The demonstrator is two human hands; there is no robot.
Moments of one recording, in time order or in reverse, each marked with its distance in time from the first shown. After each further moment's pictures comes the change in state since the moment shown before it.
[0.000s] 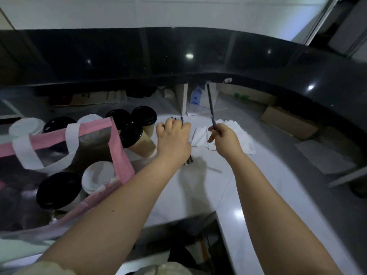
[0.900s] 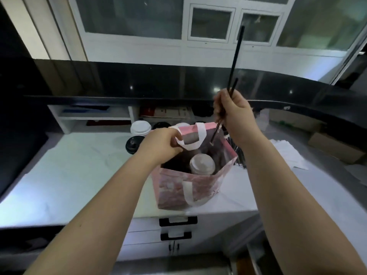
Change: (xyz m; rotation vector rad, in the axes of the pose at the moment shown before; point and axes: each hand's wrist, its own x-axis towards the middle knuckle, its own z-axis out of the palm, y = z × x) left_hand -0.170 -0.270 -0.178 -0.405 -0.126 -0.184; right_hand -0.170 -0.285 0.140 0.689 -0.156 -0.393
